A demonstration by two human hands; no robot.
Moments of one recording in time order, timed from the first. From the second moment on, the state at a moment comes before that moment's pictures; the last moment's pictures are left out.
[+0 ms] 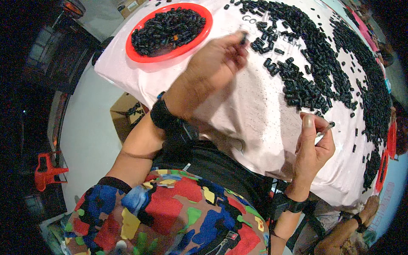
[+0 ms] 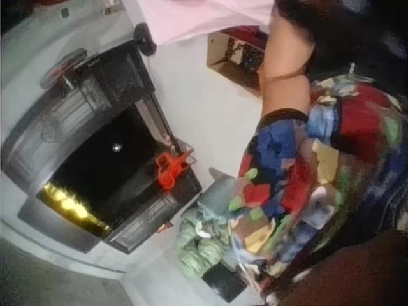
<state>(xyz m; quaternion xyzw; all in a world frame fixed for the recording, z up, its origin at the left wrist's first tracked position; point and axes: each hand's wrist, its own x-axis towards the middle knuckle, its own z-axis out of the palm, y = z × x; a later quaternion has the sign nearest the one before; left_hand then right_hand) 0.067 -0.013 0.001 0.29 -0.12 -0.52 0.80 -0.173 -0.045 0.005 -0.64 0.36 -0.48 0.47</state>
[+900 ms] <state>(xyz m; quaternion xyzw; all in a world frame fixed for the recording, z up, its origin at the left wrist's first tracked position) 0.065 -0.058 -0.019 0.69 -0.60 -0.10 0.39 -0.177 -0.050 0.009 -0.70 0.39 -0.41 0.43</state>
